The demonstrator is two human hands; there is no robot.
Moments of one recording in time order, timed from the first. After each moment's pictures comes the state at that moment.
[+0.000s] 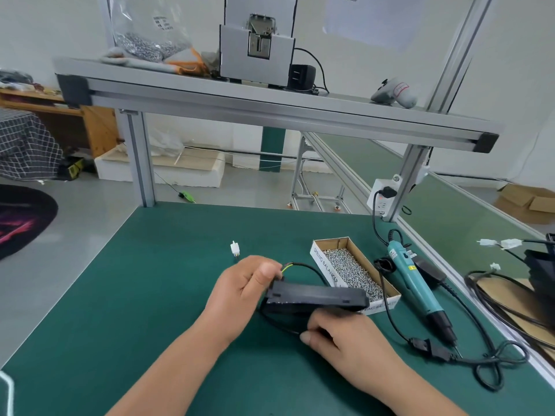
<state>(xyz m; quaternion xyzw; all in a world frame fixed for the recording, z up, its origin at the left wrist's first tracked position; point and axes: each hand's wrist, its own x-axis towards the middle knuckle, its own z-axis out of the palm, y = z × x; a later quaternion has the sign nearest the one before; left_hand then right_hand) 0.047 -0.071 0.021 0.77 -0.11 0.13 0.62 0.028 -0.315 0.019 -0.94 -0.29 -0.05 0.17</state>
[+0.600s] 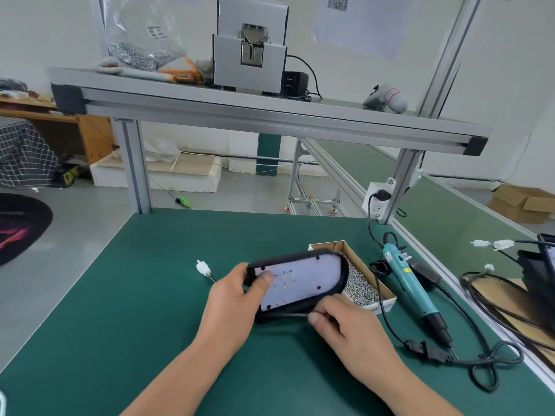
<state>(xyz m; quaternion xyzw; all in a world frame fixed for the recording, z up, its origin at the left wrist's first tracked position) 0.049 -0.075 0.010 0.80 0.02 0.14 0.59 0.037 -0.320 0.012 -0.93 -0.22 -0.12 0.28</state>
